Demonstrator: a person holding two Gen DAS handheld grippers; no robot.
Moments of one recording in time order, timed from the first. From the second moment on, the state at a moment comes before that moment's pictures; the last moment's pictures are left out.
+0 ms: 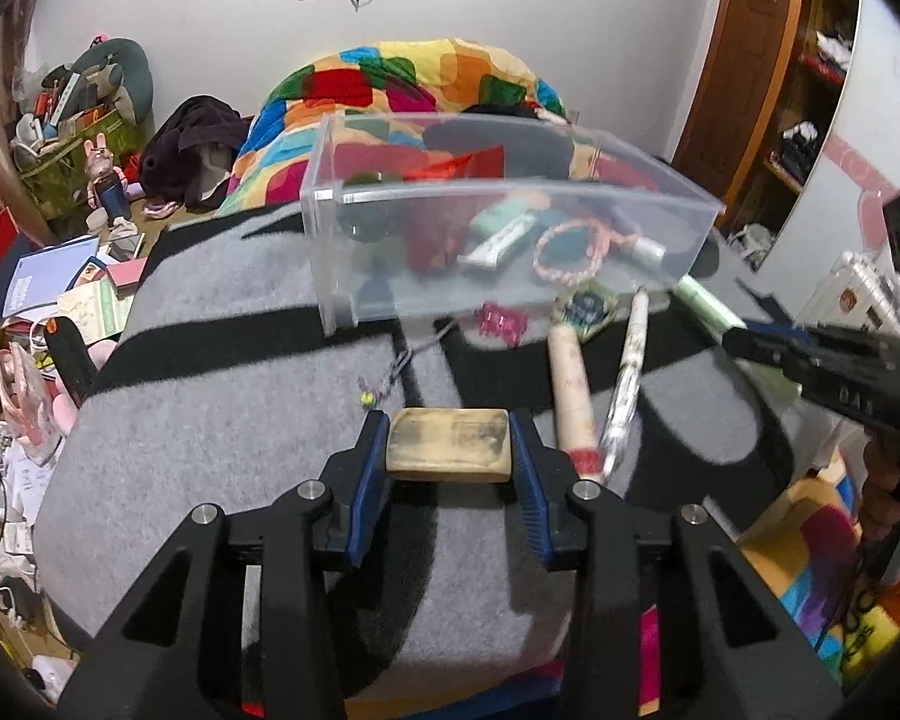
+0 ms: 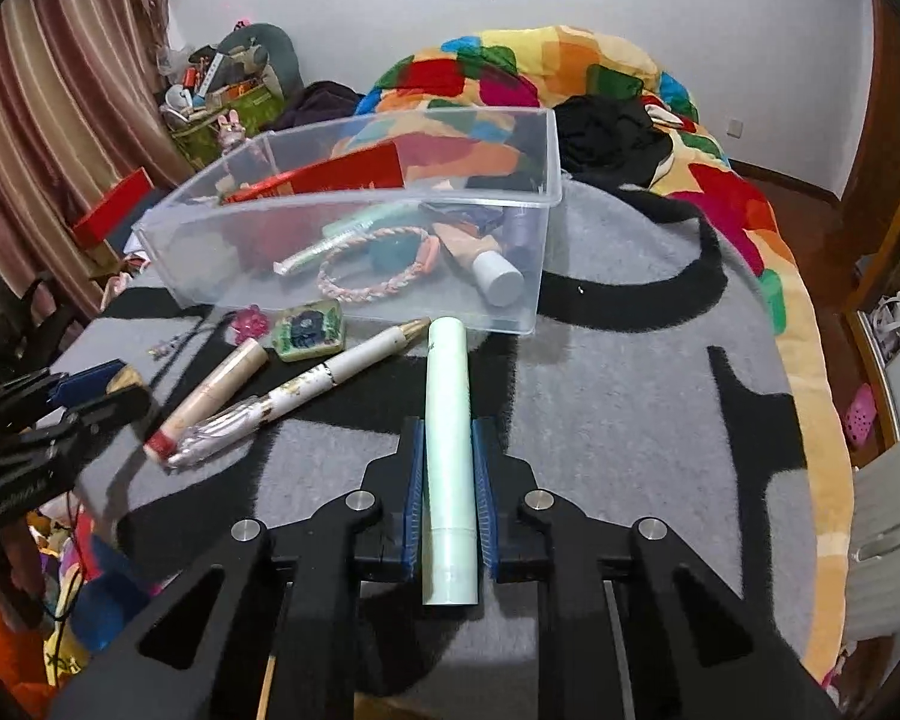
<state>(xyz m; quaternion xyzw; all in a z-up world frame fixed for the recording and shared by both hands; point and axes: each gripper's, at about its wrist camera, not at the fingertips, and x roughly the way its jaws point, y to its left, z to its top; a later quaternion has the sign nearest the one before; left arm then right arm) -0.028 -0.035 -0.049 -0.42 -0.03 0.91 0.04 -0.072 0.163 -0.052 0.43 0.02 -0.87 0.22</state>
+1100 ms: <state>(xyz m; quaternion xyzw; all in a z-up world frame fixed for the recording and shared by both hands) -0.134 -0.019 -0.009 -0.40 -0.07 0.91 0.08 -0.147 0.129 0.005 0.36 0.03 -0.91 0.21</state>
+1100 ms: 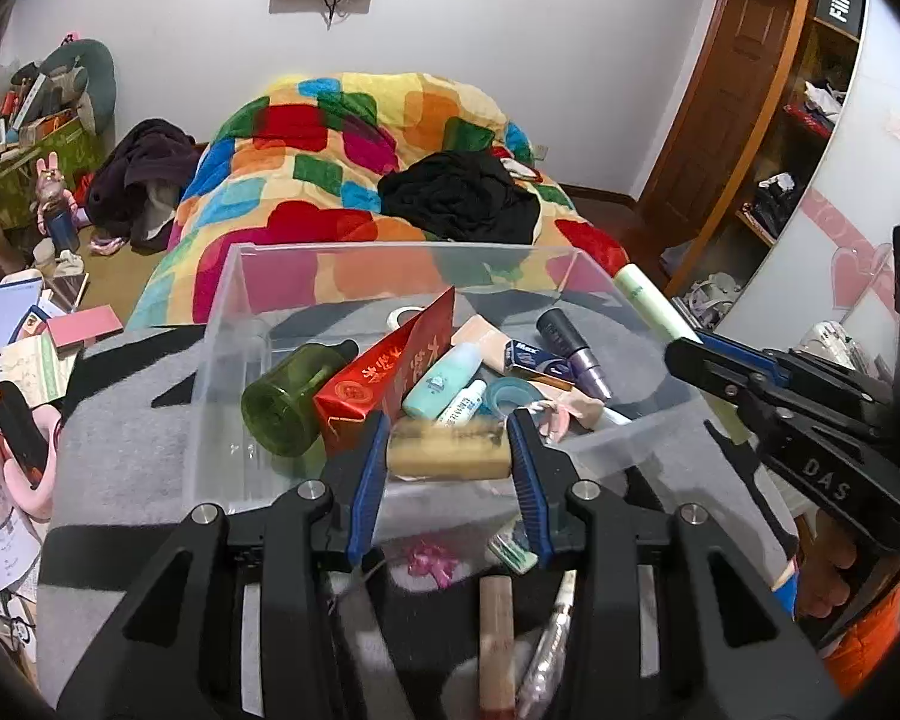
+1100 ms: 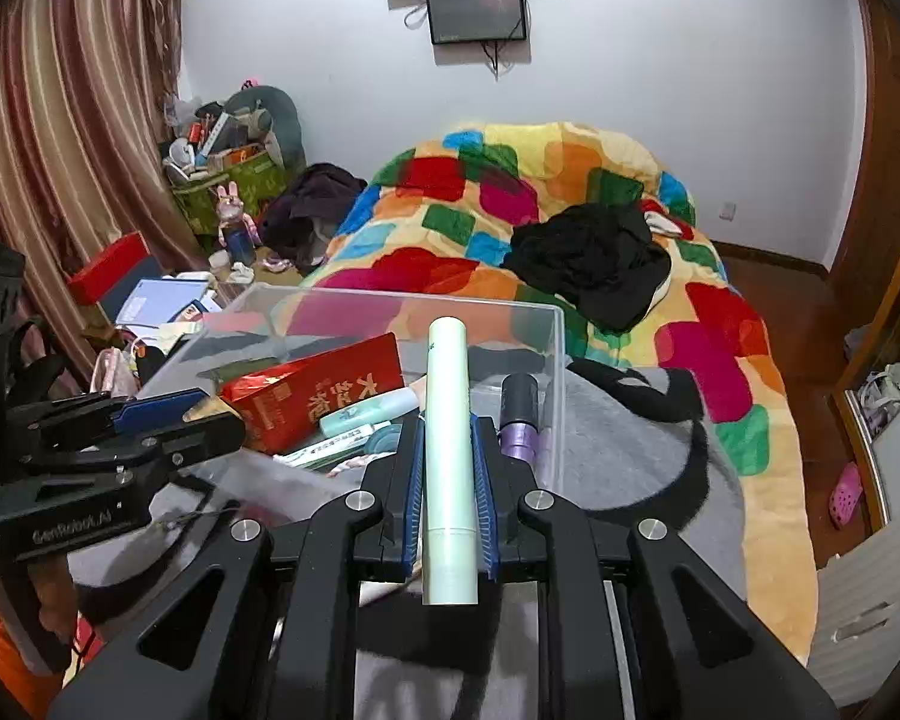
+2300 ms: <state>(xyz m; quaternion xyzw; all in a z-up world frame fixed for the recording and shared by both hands) -0.088 -0.027 0.014 -0.38 -0.07 0.92 0.08 -0.117 0.117 -0.004 0.38 0.04 -0.89 0.24</state>
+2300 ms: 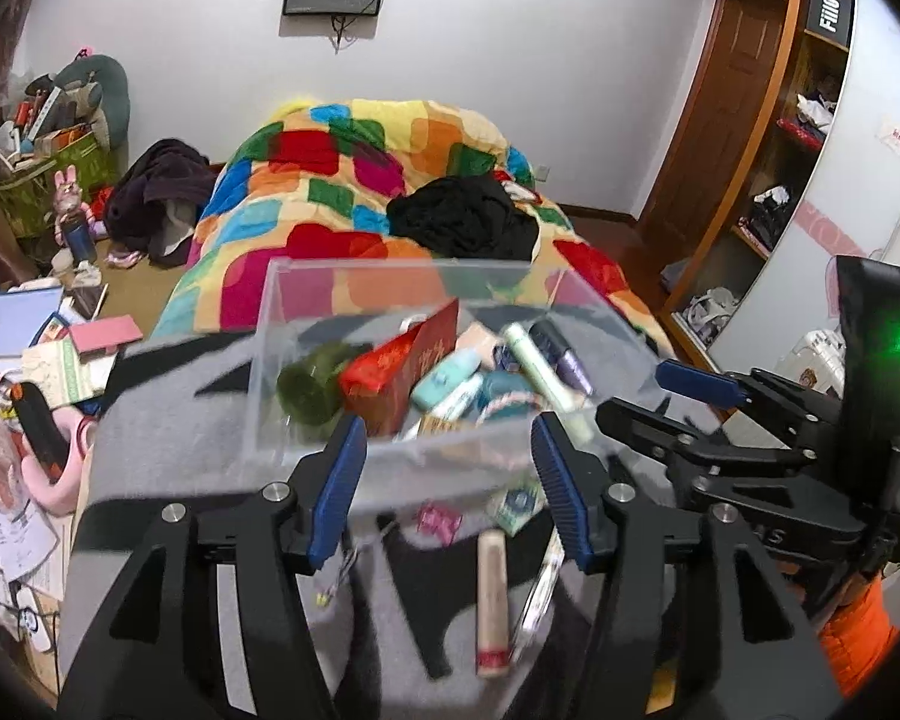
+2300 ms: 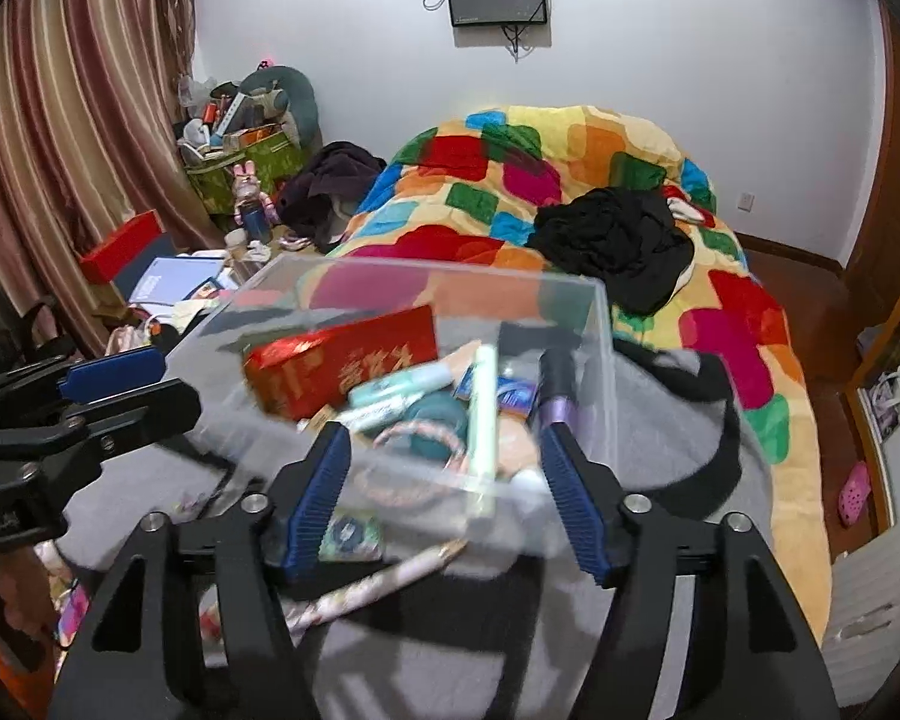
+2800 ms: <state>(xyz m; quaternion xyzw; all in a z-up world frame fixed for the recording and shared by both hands) -0.040 -0.030 -0.040 -0.43 -0.06 0.90 0.06 -0.088 0.075 -0.074 0.45 0.09 -0.86 0.22</state>
